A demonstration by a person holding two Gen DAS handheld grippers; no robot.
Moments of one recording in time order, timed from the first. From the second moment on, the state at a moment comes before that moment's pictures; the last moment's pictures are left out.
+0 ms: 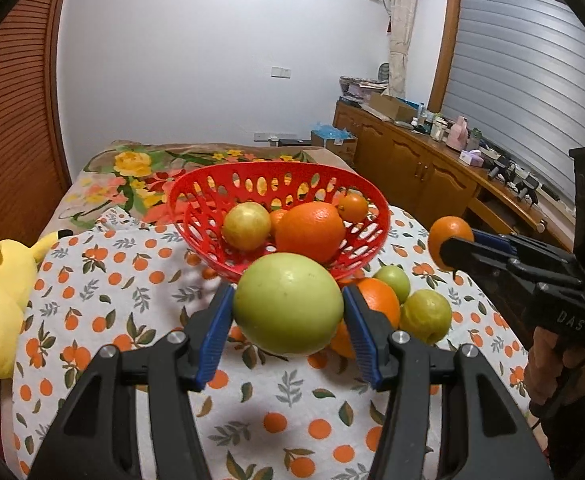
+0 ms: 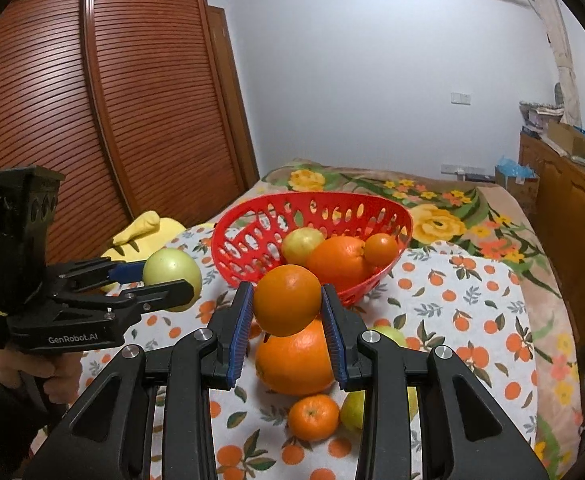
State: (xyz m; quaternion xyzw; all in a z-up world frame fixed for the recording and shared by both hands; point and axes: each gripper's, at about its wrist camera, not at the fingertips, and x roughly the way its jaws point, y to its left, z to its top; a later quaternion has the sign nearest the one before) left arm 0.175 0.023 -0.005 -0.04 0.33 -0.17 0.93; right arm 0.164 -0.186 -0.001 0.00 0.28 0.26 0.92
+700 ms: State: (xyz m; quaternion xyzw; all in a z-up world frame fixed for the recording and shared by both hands) left arm 0.225 0.017 -0.005 -0.01 0.35 -0.16 0.92; right arm 0.231 -0.171 -0.024 0.00 0.33 0.26 0.91
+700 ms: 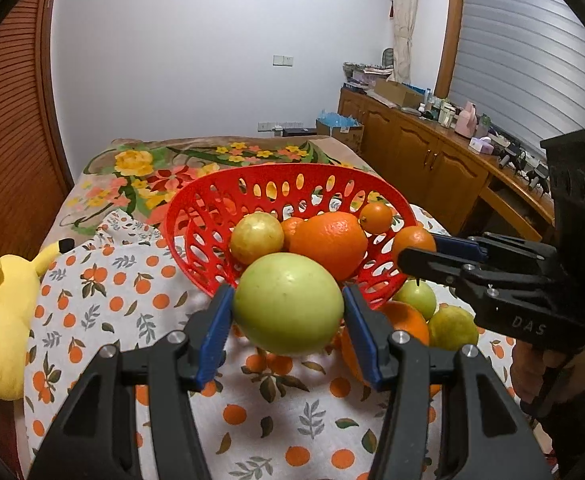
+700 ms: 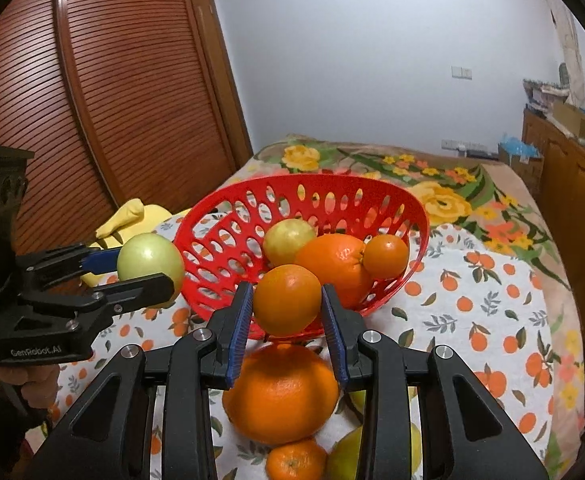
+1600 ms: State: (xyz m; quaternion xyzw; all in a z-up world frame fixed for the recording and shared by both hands) left arm 0.266 0.003 -0.025 0.01 0.38 -0.14 0.91; right arm 0.221 -0.193 -0.020 0.01 0.32 0.25 0.91
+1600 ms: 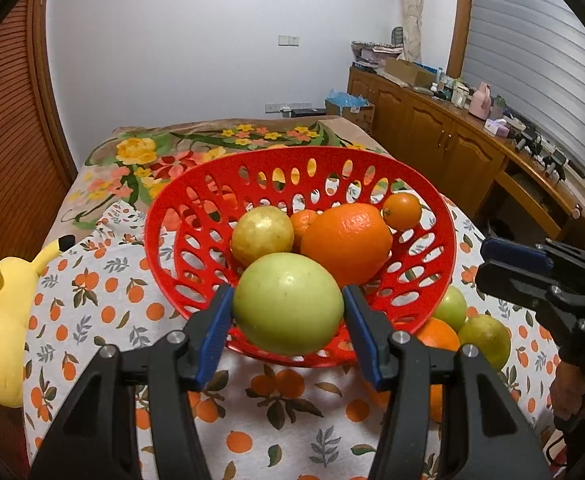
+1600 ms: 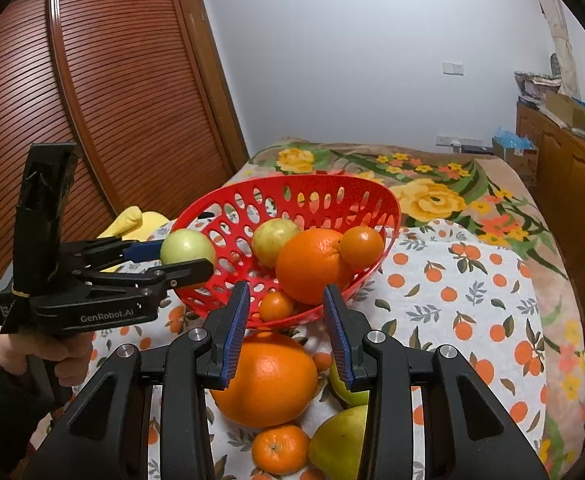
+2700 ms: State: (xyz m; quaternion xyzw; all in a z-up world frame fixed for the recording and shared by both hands) left arm 0.178 -0.012 -0.011 0.01 0.30 -0.17 0.94; right arm 0.163 -0.232 -0.037 0.00 0.32 0.22 0.92
